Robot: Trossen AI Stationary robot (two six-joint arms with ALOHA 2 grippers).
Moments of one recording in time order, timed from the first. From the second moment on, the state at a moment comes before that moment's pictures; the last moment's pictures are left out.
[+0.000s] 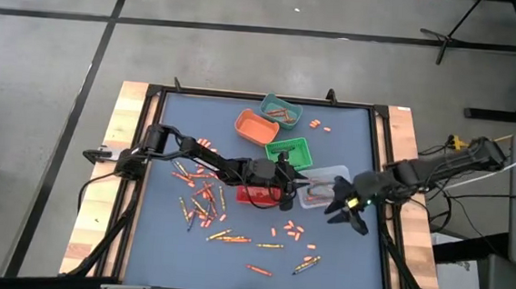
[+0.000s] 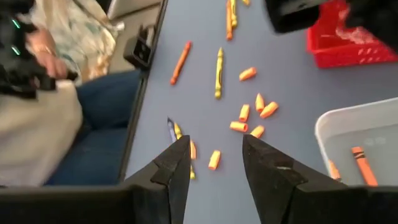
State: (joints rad) left arm -0.03 2.17 1.28 0.70 -0.17 -0.05; right arm 0.39 0.88 0.68 -0.50 -0.19 0.45
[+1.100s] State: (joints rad) left arm -0.04 2.17 1.28 0.68 -0.17 -0.05; right arm 0.76 1.49 0.68 -0.21 -0.02 0.49
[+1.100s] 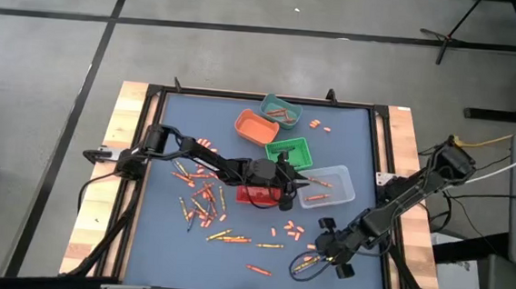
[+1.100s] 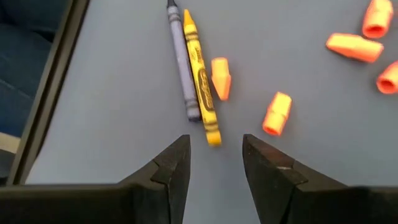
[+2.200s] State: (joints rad) left arm -0.04 2.17 1.28 0.68 -0.17 -0.05; right arm 0.76 1.59 0.68 -0.16 0.04 0.49
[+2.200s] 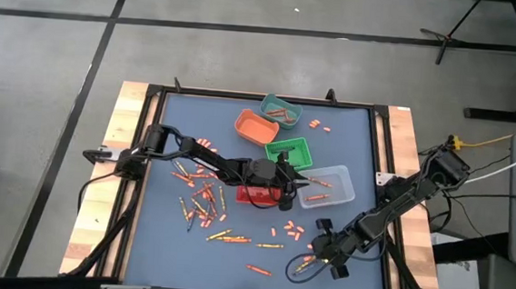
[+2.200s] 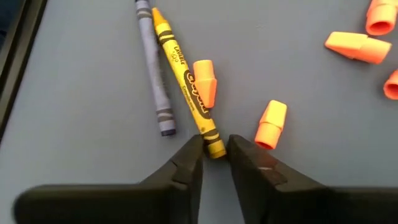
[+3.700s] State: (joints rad) left arm -0.06 1.64 1.28 -0.08 -0.18 0.11; right arm 0.67 1.51 0.94 -0.54 0.44 -0.01
